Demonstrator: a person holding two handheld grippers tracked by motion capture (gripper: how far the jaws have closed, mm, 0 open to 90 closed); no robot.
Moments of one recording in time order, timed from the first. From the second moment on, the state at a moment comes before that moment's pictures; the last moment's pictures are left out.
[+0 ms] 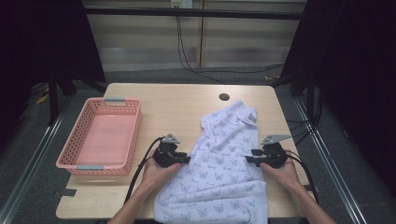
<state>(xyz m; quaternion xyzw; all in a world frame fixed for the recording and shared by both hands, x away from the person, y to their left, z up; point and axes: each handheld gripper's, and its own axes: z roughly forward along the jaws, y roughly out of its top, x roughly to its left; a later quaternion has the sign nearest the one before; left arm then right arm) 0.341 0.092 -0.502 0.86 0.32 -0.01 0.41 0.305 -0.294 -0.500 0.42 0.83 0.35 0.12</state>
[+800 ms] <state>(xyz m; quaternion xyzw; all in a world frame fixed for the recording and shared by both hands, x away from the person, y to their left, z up) 0.210 0.165 -0.475 0.85 0.28 -0.08 0.43 0.210 -0.265 -0.488 0.32 0.88 0.35 0.00</state>
